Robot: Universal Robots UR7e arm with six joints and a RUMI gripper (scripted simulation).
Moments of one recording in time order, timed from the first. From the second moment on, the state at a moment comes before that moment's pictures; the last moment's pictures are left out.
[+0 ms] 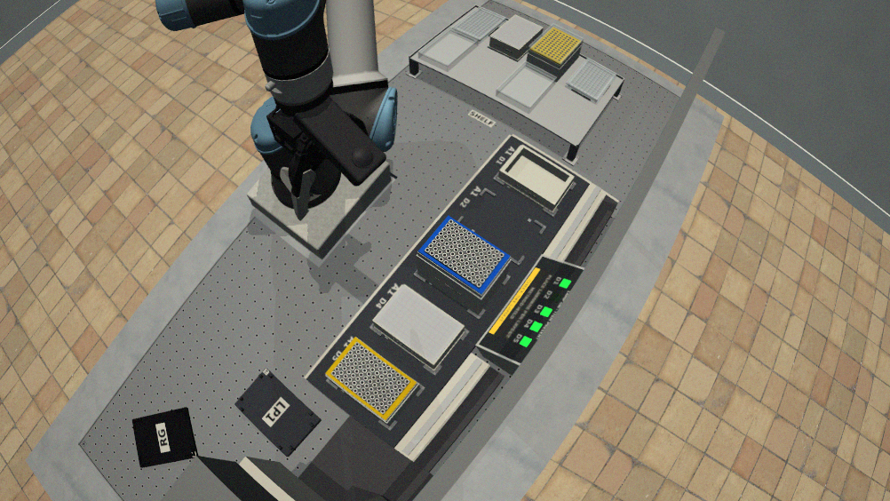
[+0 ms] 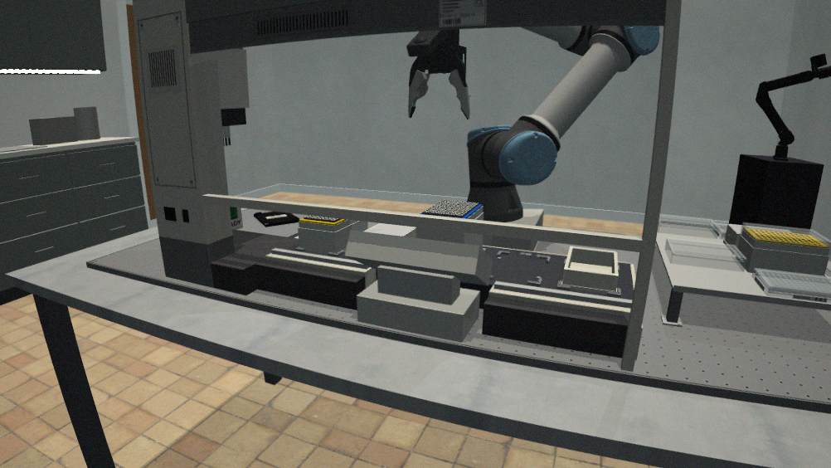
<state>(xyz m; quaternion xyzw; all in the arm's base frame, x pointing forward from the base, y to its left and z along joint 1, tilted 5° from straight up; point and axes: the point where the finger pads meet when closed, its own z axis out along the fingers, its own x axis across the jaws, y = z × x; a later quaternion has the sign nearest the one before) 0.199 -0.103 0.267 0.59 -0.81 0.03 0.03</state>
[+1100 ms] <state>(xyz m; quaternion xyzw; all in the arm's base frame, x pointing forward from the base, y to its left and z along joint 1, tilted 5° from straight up) 0.180 -0.195 0.275 0.62 -0.78 0.03 0.03</state>
